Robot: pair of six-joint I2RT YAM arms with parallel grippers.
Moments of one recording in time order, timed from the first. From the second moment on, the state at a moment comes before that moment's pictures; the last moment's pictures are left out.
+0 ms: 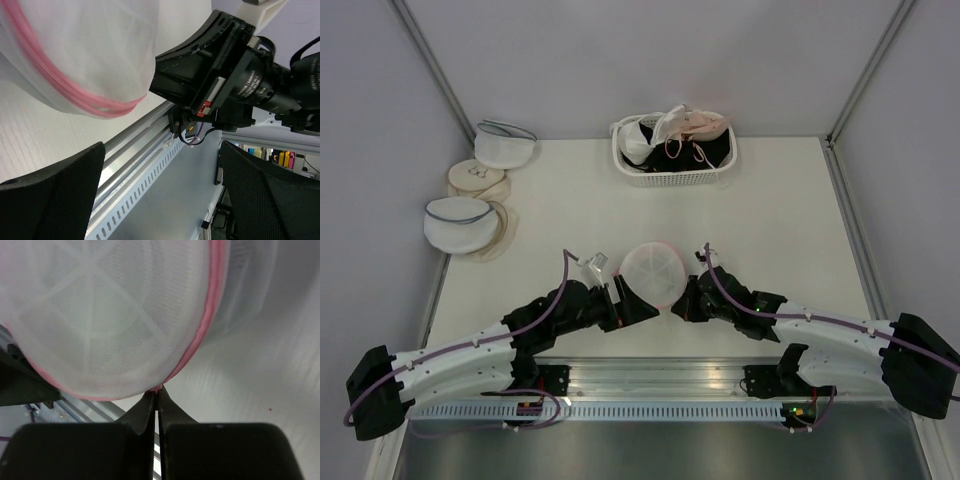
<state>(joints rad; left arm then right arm) -1.02 0.76 0.35 0.02 0.07 -1.17 0.96 1.08 0.45 -0.09 0.08 0.90</state>
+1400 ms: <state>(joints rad) -1.05 1.01 0.43 0.09 -0.31 -1.19 1.07 1.14 0.61 -0.16 -0.02 0.65</state>
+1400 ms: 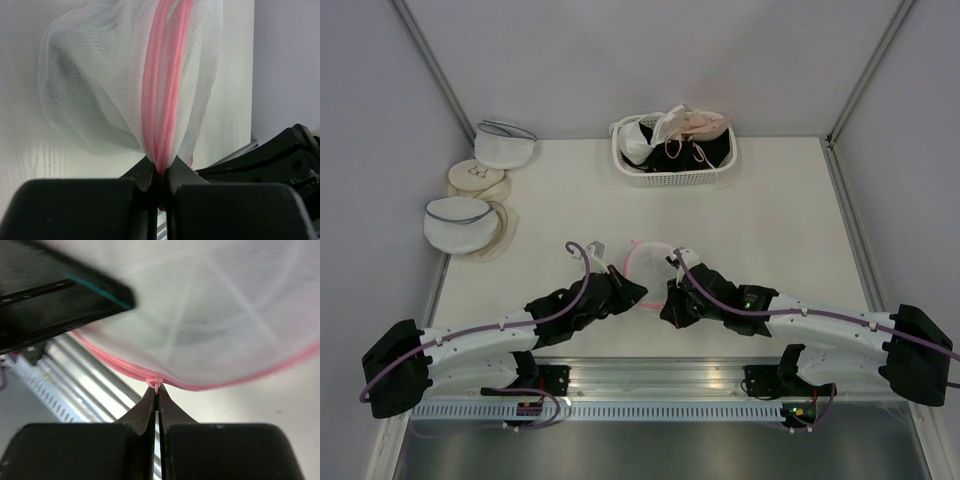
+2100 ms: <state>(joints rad) -0.78 1.31 0.65 0.18 0.08 -0.77 1.03 1.26 0.76 -0.51 0.61 0.67</state>
